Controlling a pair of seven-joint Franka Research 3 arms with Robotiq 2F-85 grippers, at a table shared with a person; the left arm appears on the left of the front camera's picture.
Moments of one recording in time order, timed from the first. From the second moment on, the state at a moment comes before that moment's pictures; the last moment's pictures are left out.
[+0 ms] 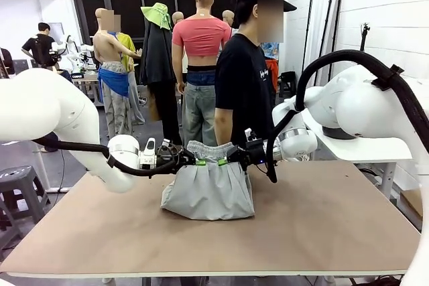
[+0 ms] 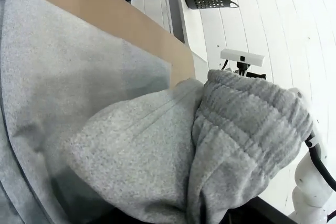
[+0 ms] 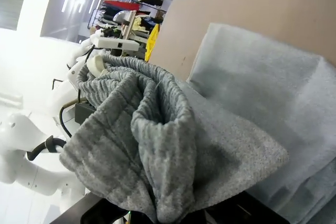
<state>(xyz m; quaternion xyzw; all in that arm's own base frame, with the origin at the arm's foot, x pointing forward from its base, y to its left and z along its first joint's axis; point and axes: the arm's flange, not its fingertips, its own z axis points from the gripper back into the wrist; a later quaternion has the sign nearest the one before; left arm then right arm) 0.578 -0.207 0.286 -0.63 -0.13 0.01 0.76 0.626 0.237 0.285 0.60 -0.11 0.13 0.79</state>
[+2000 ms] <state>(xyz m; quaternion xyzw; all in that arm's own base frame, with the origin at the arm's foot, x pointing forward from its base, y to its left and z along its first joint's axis) 0.620 -0.207 0.240 -0.61 -0.09 0.09 0.78 0.657 0.237 0.248 0.58 -0.07 0.04 0.81</state>
